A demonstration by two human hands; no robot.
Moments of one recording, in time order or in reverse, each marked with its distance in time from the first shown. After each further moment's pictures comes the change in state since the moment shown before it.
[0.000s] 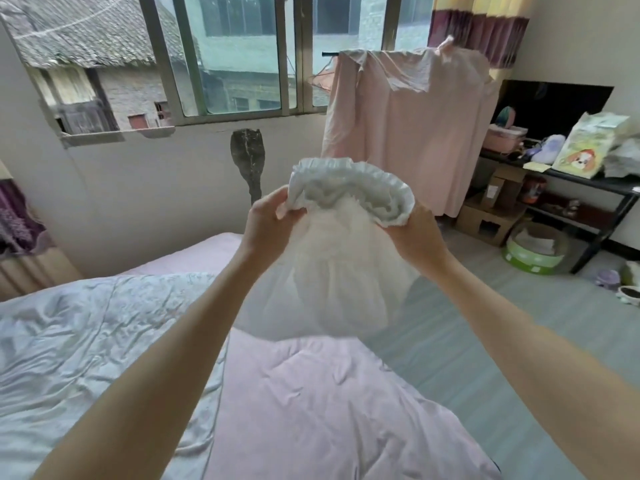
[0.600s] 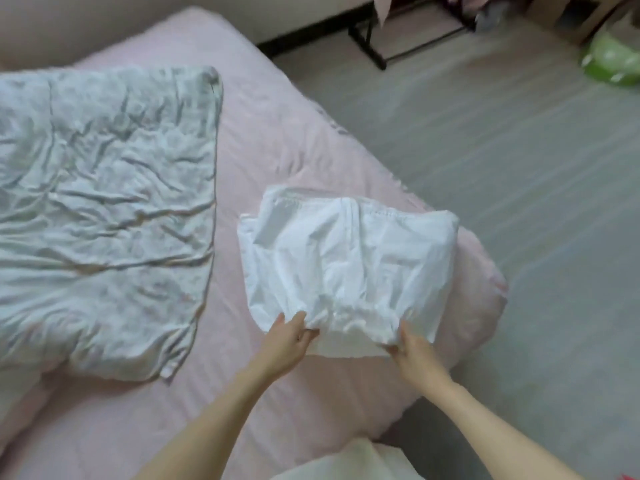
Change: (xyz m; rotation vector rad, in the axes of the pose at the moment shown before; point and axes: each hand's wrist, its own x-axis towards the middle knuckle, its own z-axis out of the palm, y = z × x) left_hand -0.395 -0.216 0.078 0.381 -0.876 -0.825; right_hand -0.436 0.179 0.078 -0.224 -0.915 0.925
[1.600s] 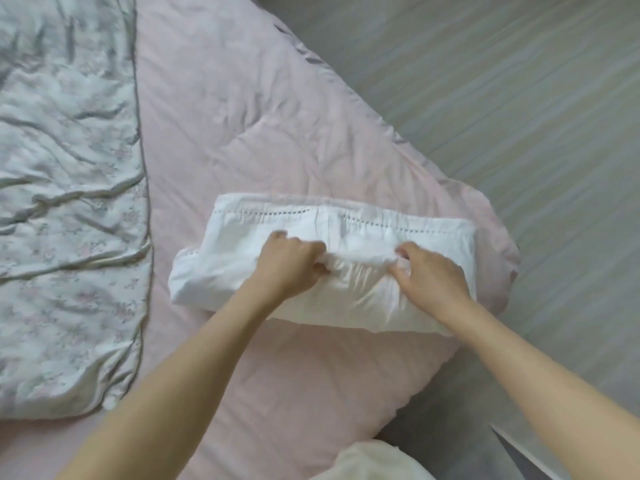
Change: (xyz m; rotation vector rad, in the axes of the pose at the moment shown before) left_hand 0.160 0.051 -0.018 0.637 0.049 0.296; right_hand 0.114 -0.016 -0.076 -0.372 0.147 -0.017
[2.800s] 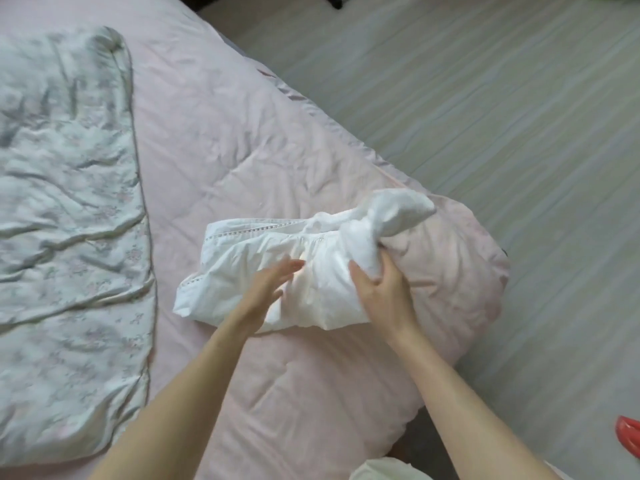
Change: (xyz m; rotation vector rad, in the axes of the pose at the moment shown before) left_hand -0.022 -0.031 0.012 -1.467 -0.143 -0.447; right_hand -0.023 -0.075 0.003 0.957 0.355 0.073
